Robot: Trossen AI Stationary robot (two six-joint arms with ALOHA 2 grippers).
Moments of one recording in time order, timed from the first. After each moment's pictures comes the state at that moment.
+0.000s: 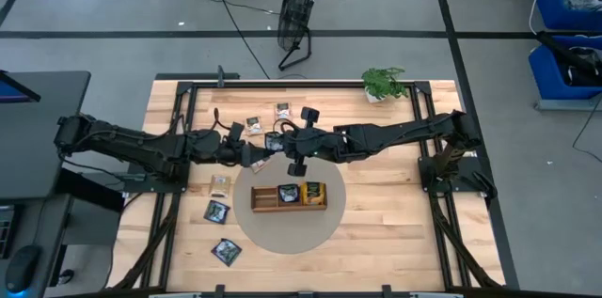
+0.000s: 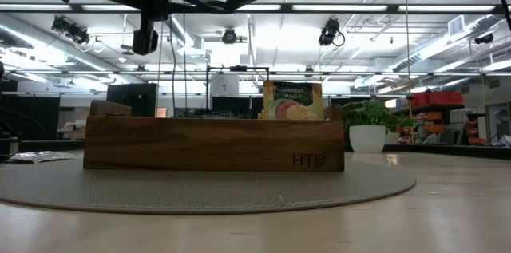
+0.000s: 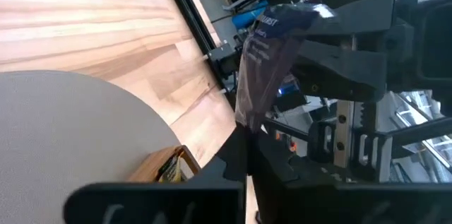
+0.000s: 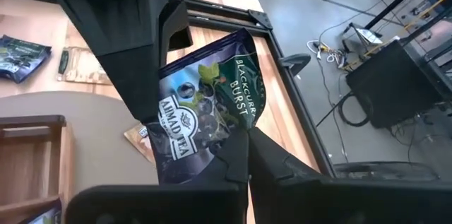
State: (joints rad) left arm -0.06 1.02 0.51 0.34 -0.19 -1.10; right arm 0.11 1.80 1.59 -0.42 0.51 -0.14
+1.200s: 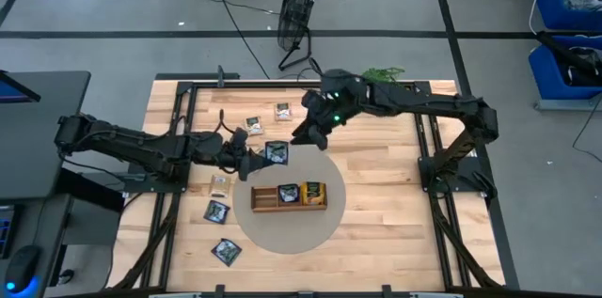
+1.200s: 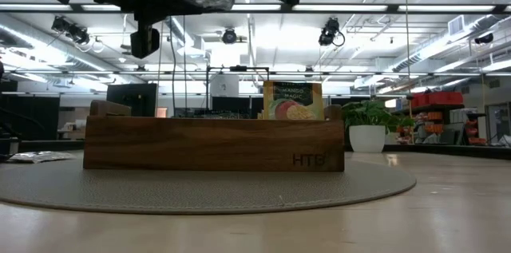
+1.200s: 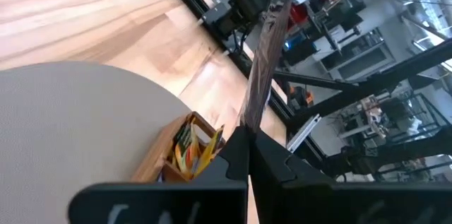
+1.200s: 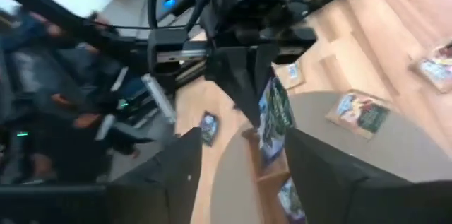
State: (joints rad) left arm -0.08 1.02 0.51 0.28 -0.07 -0.91; right arm -0.18 1.64 1.59 -0.50 -0.47 0.47
